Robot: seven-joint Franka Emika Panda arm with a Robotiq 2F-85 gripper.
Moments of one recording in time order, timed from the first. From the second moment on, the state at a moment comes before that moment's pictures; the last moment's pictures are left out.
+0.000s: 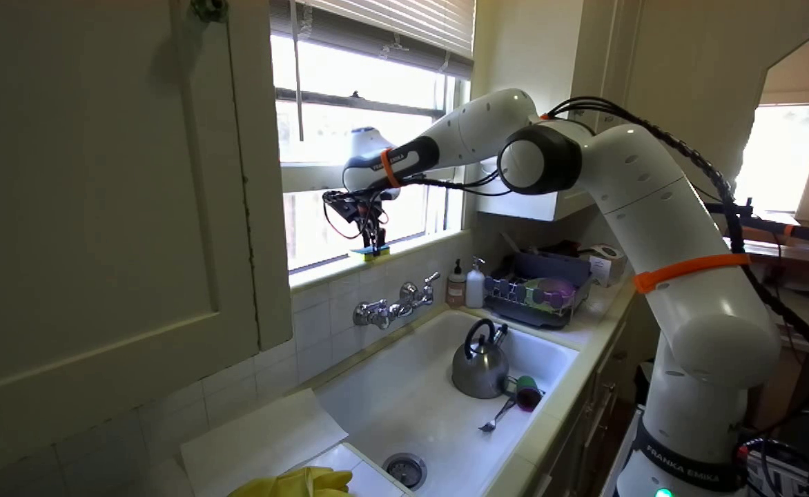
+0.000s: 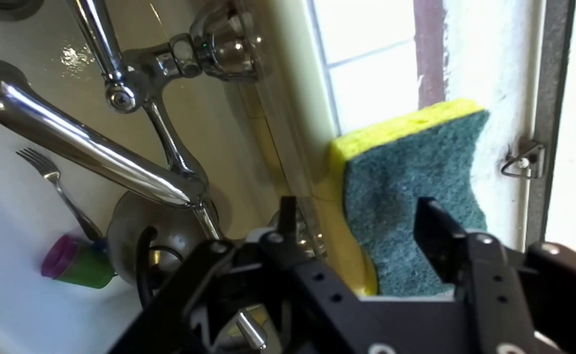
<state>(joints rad) 0.11 0.60 -0.18 -1.27 -0.16 2.06 1.85</state>
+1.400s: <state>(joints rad) 0.06 0.42 -0.13 -1.39 -0.14 1.98 1.46</state>
